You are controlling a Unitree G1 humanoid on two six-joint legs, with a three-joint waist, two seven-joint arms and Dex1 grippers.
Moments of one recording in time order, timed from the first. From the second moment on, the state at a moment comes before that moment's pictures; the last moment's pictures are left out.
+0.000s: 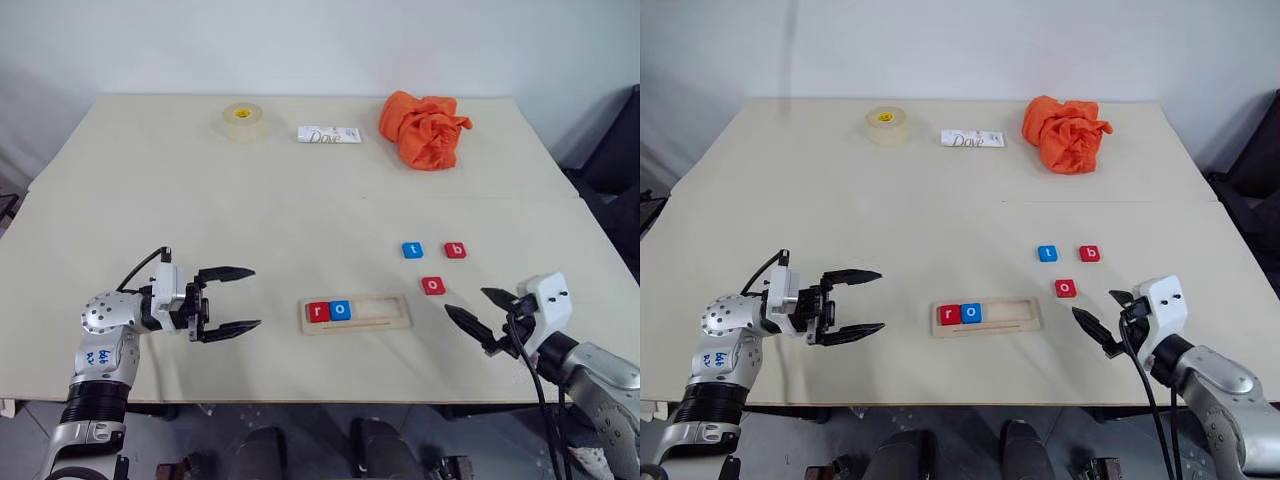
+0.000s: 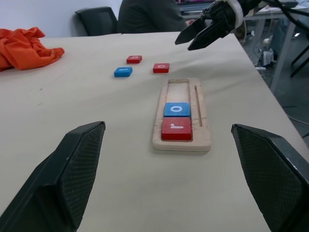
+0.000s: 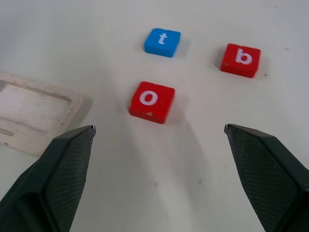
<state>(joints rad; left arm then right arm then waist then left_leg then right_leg) -0.31 0.58 0.14 0.30 -0.49 -0.19 -1.42 0.14 -0.61 -0.35 -0.43 0.55 0.62 0.55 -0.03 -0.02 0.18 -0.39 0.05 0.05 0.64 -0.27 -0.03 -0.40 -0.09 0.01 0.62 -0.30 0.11</state>
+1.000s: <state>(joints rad) -0.26 0.55 0.13 0.19 -0.51 -0.13 -1.37 -0.31 -0.50 -0.25 -0.02 0.42 0.57 0.41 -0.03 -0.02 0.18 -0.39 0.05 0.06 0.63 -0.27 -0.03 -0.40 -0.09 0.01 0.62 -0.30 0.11</state>
